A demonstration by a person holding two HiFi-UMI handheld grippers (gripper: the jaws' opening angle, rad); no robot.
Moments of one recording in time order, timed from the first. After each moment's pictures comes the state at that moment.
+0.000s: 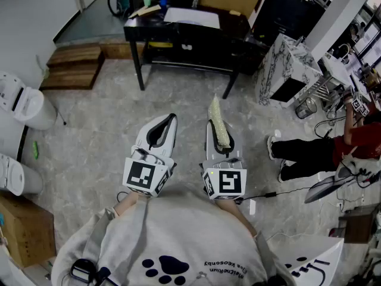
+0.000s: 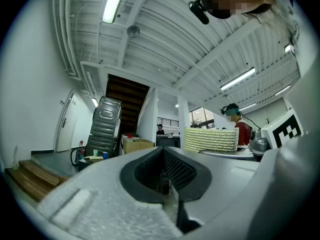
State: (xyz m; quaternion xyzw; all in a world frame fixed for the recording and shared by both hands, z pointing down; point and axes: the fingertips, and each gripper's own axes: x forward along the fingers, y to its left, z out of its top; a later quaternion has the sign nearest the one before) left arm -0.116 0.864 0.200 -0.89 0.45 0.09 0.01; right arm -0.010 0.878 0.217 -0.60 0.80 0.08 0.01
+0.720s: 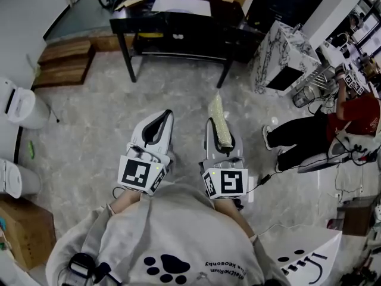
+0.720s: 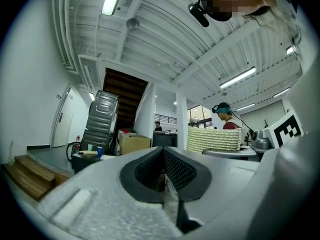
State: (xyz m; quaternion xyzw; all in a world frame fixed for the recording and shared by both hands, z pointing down) left arm -0.075 0.836 0.218 -0.90 0.44 0.08 -0.01; right arm 0.038 0.862 0.231 -0.61 0.79 0.06 0.02
